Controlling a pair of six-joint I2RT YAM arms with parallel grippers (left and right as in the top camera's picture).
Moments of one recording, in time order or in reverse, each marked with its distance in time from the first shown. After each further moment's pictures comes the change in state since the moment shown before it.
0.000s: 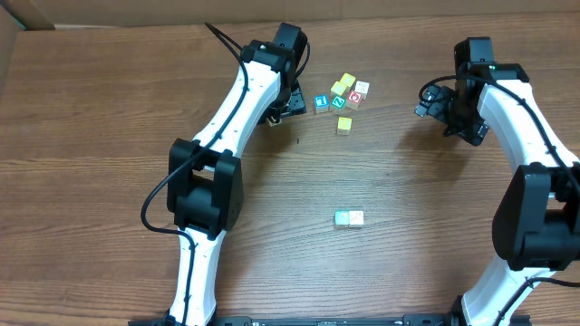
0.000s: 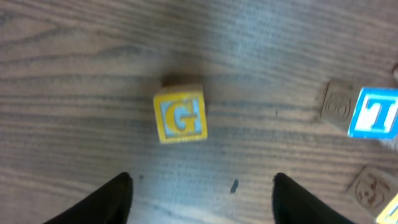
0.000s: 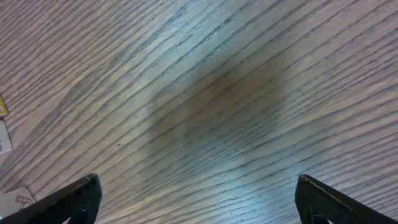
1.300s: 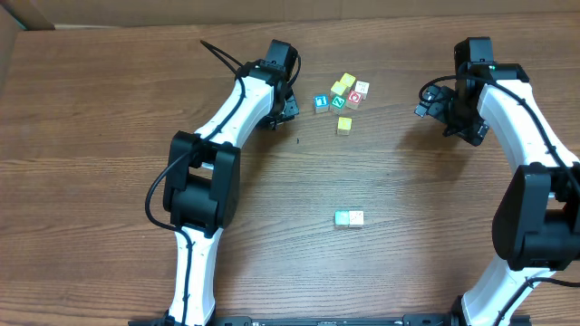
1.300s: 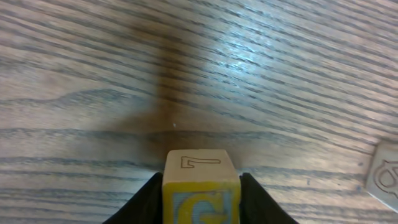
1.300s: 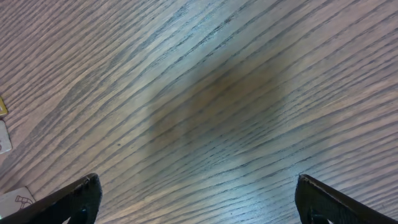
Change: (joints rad) left arm 0.030 0.004 -0.217 0.313 0.013 0.000; right arm 0.000 0.000 0.000 0.001 0.000 0.000
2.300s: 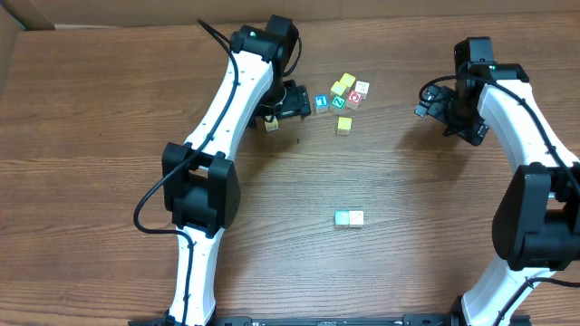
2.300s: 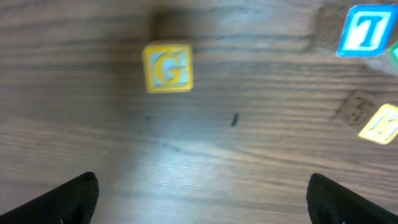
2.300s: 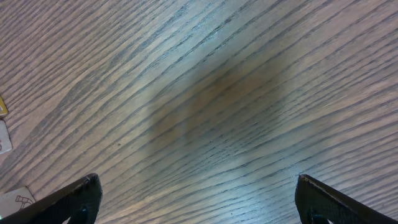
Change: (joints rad) left arm -0.008 0.004 0.349 -0.542 0.128 0.092; right arm 0.000 0.000 0.000 -0.001 0.000 0.000
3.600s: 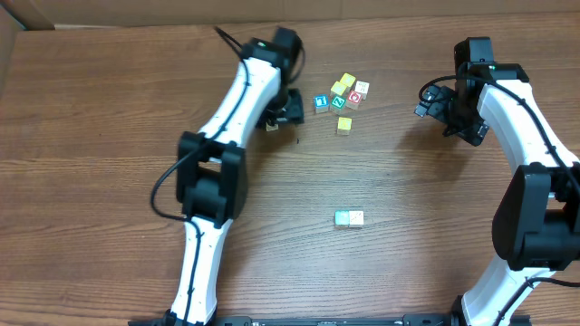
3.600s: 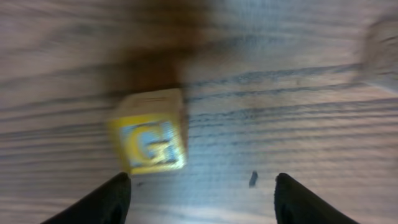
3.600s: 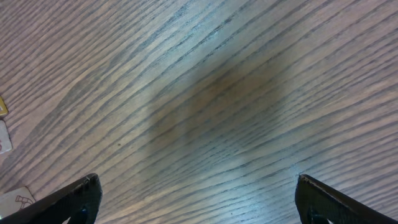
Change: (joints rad) left arm -0.012 0.122 -0.024 0.099 -0.070 0.087; right arm 0.000 0.000 0.000 0.000 0.000 0.000
